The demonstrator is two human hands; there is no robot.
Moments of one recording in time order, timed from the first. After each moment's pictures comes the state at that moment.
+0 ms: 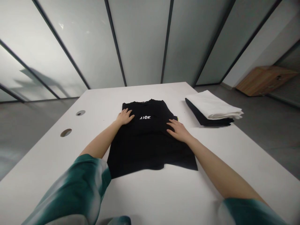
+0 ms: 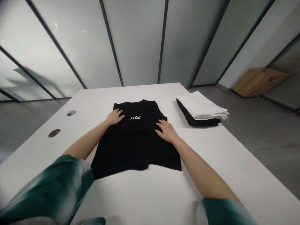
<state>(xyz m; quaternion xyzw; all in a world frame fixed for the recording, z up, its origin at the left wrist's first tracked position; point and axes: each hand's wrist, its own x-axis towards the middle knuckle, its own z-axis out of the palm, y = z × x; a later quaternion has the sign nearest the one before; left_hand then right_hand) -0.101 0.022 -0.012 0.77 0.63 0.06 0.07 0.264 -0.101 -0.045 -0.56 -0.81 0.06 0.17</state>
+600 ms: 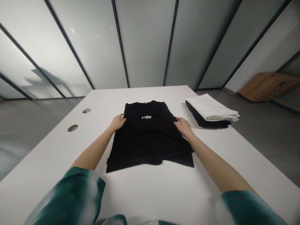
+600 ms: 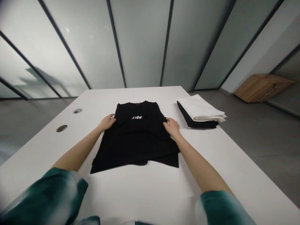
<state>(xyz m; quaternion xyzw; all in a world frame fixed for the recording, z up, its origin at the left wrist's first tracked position) -0.151 -0.032 -0.012 0.72 0.67 0.17 0.12 0.284 -0.072 -0.052 -0.72 -0.63 0.08 0.30</state>
